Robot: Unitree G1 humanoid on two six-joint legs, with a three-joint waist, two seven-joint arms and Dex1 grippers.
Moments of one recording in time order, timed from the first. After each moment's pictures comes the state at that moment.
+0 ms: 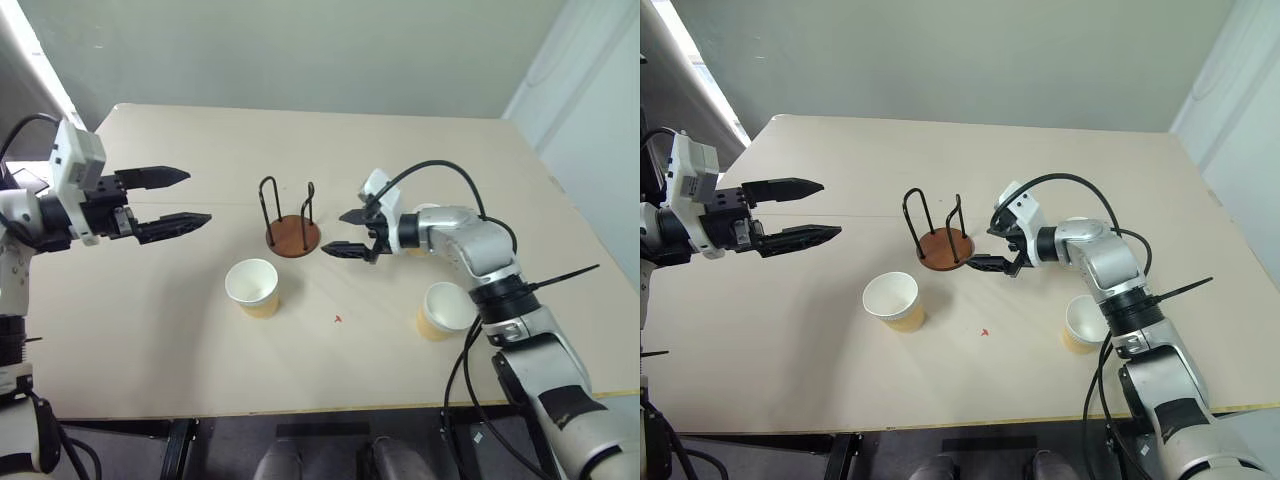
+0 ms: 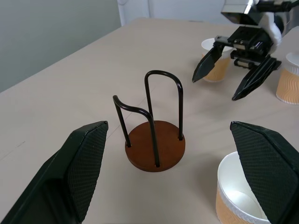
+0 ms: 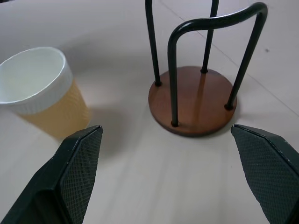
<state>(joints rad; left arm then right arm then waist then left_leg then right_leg) -0.61 1.04 0.27 0.23 -0.55 0.39 -1.30 -0.94 -0.33 0.26 0.29 0.24 0.66 0.92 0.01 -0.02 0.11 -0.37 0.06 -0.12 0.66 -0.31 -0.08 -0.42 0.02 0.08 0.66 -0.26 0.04</state>
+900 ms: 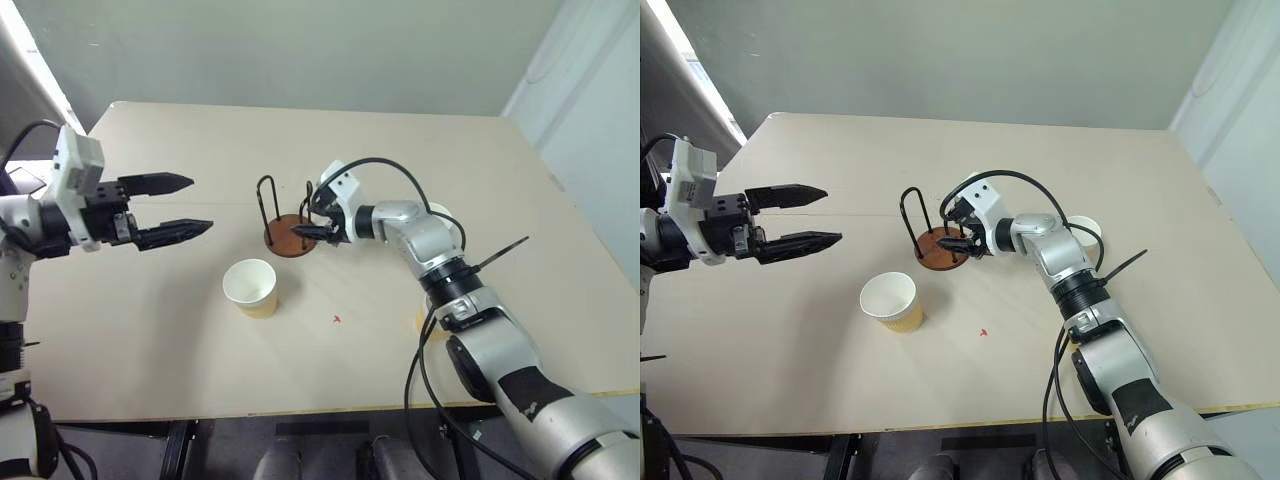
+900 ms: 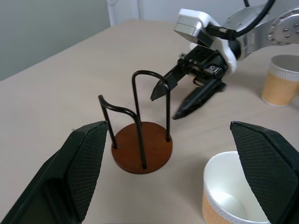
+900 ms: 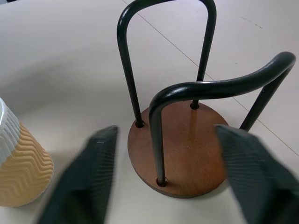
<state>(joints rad) -0.57 1.04 0.28 0.20 -0.59 0.42 -1.33 -1.09 -0.11 0.24 0.62 0.12 0.48 0.78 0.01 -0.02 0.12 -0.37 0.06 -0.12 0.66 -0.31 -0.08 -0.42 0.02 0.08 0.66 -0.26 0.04</state>
